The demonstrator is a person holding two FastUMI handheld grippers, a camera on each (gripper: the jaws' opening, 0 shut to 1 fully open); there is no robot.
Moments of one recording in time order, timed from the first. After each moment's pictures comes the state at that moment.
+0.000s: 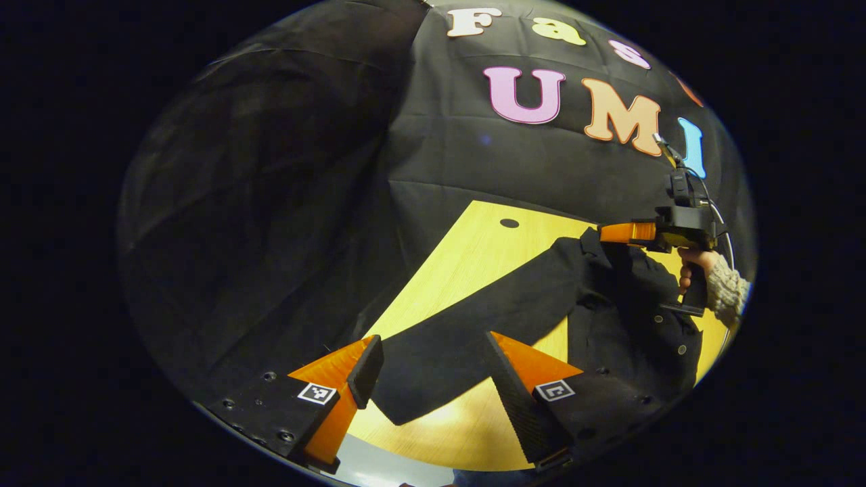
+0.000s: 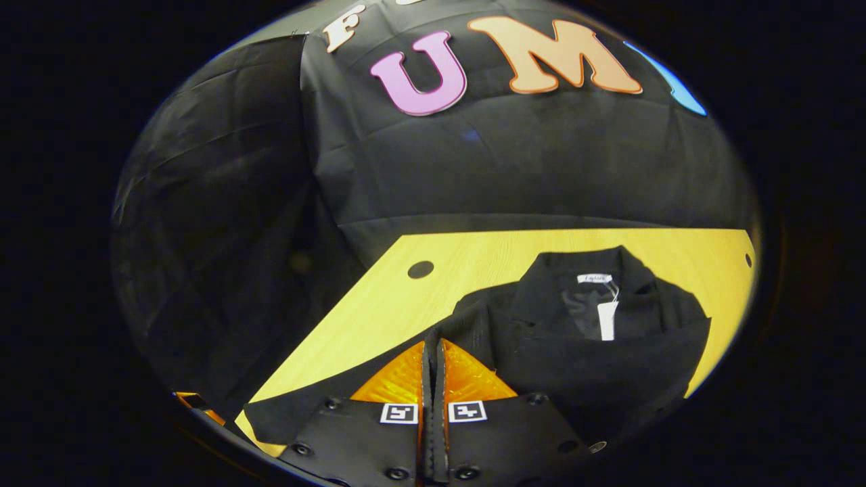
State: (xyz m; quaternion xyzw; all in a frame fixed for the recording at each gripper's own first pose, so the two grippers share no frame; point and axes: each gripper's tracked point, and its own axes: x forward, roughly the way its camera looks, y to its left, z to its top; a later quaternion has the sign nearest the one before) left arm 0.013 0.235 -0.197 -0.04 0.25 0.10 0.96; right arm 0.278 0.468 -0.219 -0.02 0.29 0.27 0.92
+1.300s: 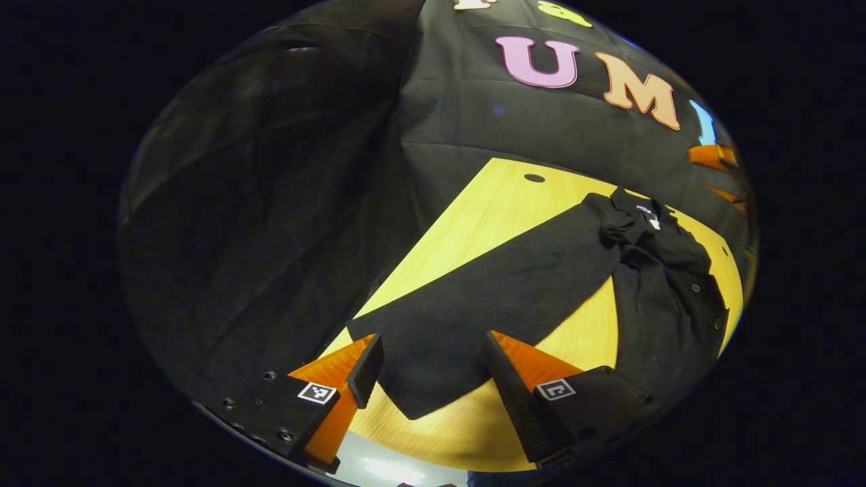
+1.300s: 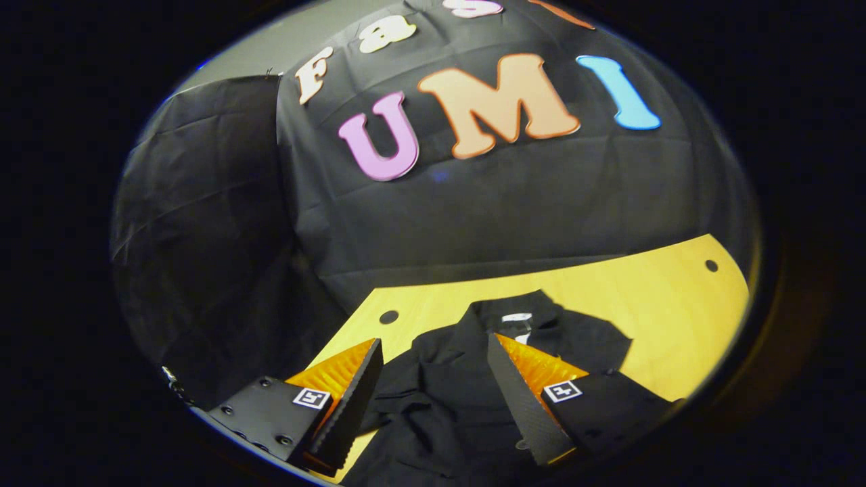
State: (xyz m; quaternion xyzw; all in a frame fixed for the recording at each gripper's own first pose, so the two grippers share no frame) left arm 0.009 0.255 -0.276 -0.04 0.31 0.13 0.94; right arm 0.231 0.342 -0.089 0.05 0.19 0.20 0.96
